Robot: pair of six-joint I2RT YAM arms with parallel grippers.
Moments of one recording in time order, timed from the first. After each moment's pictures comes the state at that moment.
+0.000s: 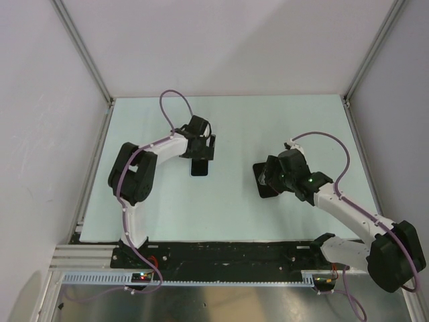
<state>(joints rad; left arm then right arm) -0.47 1.99 1.36 -0.42 -0.12 -0.31 0.54 1.12 0.71 -0.39 0.10 0.69</state>
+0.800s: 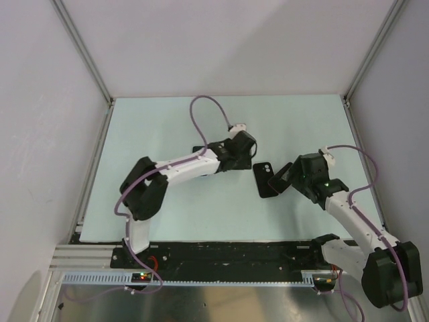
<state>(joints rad) -0.86 1.91 1.46 -0.44 -0.31 -0.70 0.30 1.01 0.61 -0.44 0.19 0.86</state>
